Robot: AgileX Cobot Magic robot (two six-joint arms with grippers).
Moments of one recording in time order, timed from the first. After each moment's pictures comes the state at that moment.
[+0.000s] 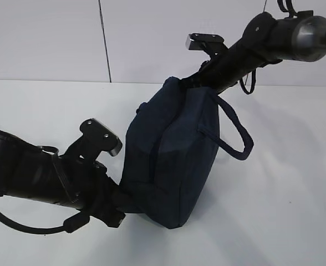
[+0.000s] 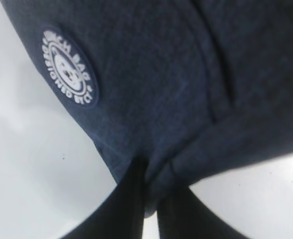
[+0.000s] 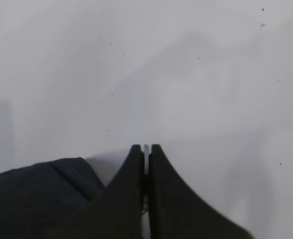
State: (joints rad) left arm -0.61 1.79 -0.70 -1.81 0.25 1.93; right arm 0.27 2.30 -1.86 0.59 0.70 -0.59
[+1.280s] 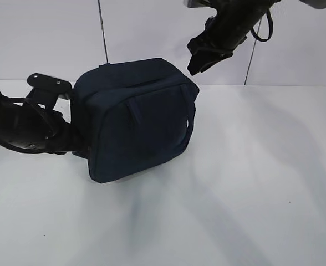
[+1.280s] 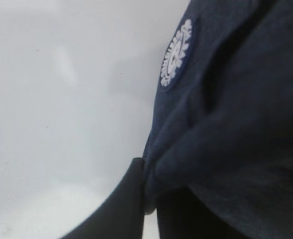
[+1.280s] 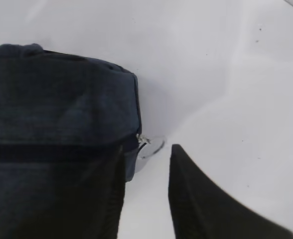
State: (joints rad) left arm -0.37 1.81 -0.86 -1.81 0.05 1.84; right arm 0.27 2.32 -2.31 0.38 1.24 -0.51
